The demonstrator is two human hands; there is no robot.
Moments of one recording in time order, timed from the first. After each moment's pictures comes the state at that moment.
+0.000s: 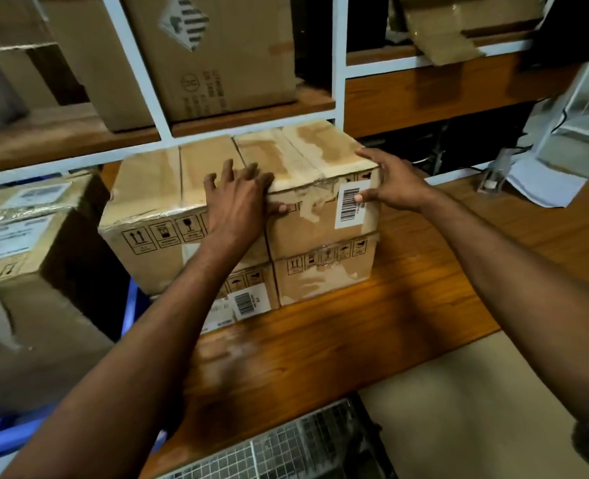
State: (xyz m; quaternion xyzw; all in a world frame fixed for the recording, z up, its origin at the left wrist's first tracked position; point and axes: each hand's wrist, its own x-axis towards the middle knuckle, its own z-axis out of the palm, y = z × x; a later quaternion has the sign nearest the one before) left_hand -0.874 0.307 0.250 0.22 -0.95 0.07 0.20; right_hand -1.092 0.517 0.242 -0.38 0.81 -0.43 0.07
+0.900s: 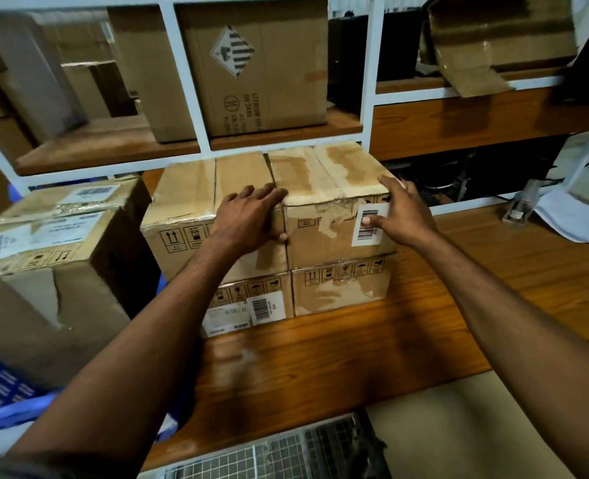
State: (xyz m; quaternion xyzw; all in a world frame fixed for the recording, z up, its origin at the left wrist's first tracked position) left_hand -0.846 0.281 0.255 0.18 -0.97 0.08 0.13; right_hand -1.066 0.500 0.225 -0.31 0.89 -0.33 -0.04
